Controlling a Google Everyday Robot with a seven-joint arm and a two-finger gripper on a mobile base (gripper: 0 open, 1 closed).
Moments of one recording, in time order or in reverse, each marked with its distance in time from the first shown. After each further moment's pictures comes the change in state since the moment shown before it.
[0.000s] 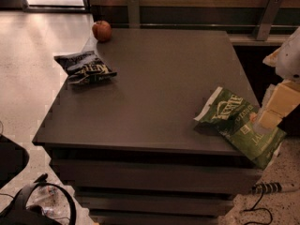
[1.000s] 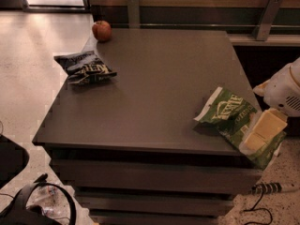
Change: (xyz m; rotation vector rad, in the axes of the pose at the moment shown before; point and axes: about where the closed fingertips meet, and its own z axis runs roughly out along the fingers) arm 0.012 0.024 0.065 -0.114 -0.096 0.100
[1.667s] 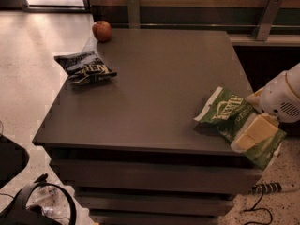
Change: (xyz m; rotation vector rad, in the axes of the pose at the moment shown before) arm -0.001 0.003 0.017 -0.024 -0.058 0.021
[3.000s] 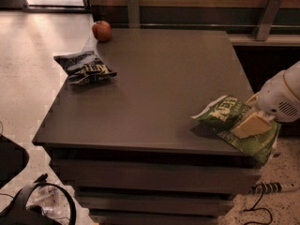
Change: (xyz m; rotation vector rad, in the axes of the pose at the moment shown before) arm -0.003 0.002 0.002 -0.003 0.002 -0.007
